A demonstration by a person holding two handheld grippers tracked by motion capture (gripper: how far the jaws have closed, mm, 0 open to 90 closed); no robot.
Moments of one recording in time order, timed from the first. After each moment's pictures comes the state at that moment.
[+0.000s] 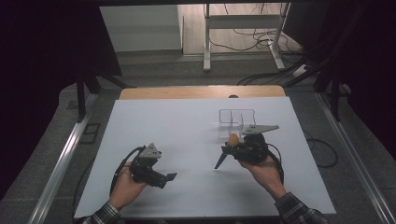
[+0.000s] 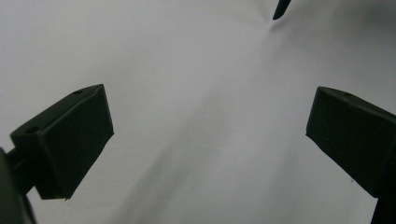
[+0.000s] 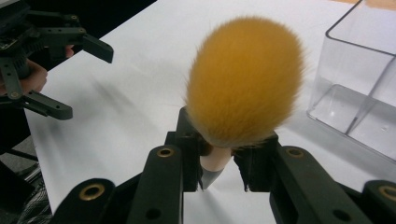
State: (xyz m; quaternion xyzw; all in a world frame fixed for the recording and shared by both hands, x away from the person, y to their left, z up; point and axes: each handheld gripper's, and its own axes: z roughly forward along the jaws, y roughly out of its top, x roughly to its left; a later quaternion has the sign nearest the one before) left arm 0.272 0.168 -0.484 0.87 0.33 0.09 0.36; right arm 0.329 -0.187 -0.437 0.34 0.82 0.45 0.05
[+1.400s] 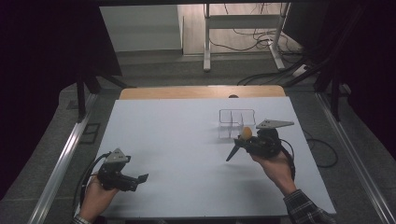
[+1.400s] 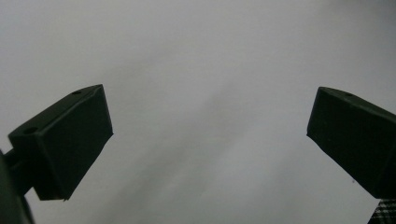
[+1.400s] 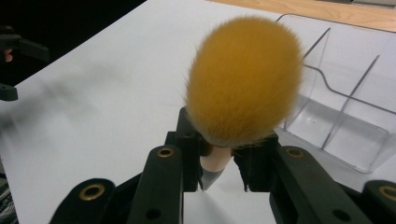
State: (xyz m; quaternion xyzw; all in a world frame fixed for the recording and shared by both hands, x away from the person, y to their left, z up) left arm 0.243 0.248 -0.489 0.83 0.42 0.11 0.36; right arm 0.341 -0.220 -0.427 0.37 0.81 0.46 0.08
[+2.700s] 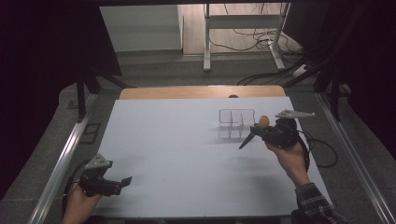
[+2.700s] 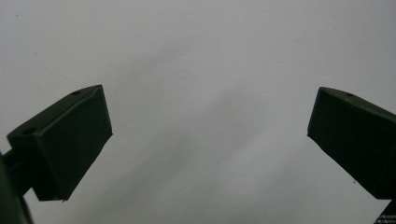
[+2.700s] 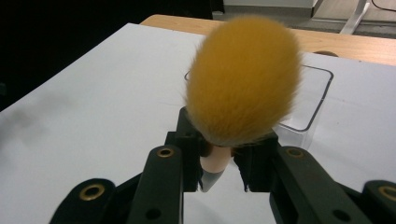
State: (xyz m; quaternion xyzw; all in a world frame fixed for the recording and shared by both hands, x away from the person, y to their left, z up) left arm 0.223 0.289 -0.498 0.80 0.47 0.13 0.35; right arm 0.361 -0.262 -0.409 0.41 0.77 0.47 0.11
